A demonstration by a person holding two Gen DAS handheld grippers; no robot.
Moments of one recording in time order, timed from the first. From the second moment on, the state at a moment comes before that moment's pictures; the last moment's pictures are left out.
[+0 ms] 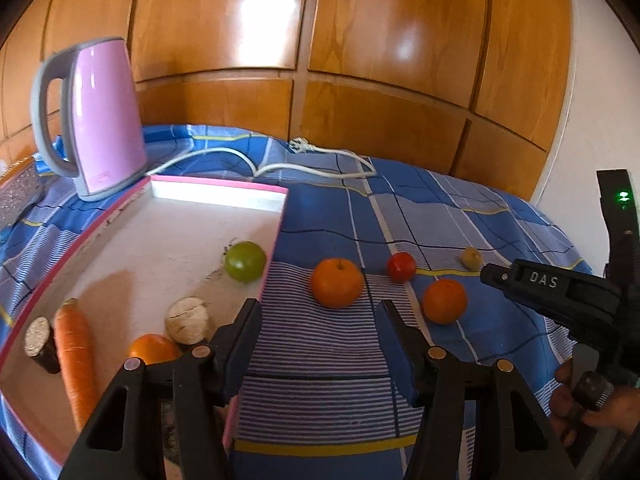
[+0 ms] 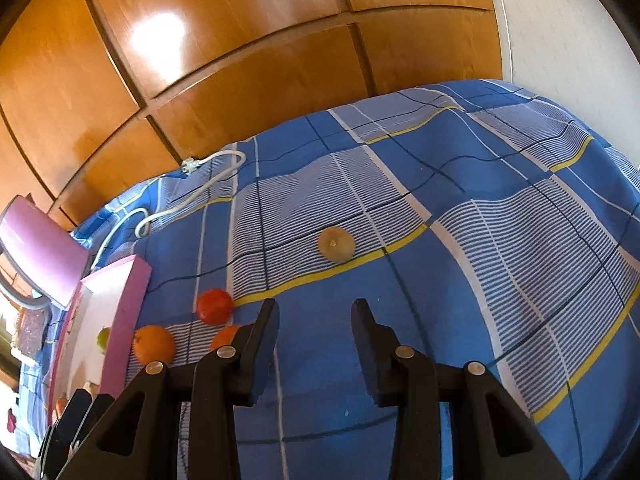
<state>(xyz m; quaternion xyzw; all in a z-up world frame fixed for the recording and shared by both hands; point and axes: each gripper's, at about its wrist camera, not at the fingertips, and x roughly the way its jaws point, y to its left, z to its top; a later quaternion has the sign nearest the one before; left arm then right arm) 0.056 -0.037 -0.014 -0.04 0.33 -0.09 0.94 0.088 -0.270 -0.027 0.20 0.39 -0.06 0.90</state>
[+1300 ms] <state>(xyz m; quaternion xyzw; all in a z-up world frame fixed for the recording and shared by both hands) 0.098 -0.049 -0.031 -0.08 0.36 -0.14 0.92 0.139 -0.277 -0.048 0.15 0.41 -0.09 0.90</state>
